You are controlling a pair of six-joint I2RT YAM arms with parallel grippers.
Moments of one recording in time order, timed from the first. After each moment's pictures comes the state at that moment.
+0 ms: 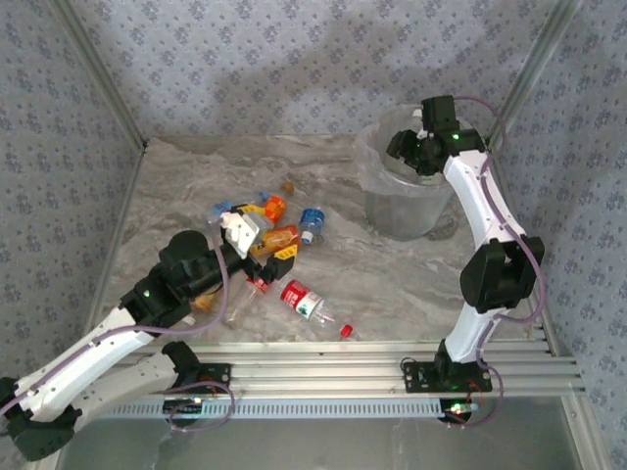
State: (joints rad) left arm -0.86 0.75 0.83 -0.20 0.01 0.06; right arm 0.15 1.78 1.81 -0.88 -0.09 0.57
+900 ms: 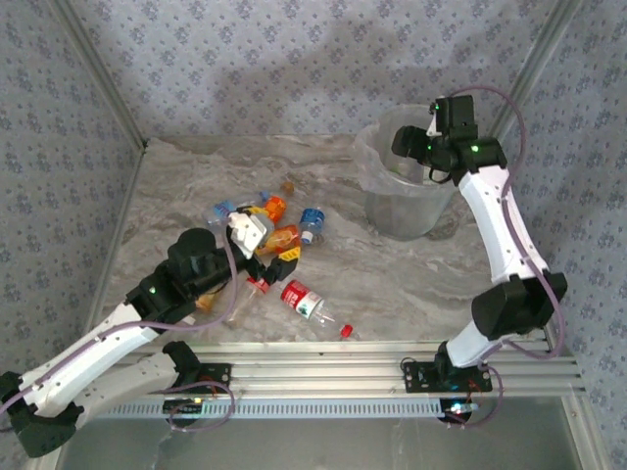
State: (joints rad) left arm -0.86 0.78 0.83 -0.23 0.01 0.09; right arm 0.18 1.56 1.75 -0.87 -0.02 0.37
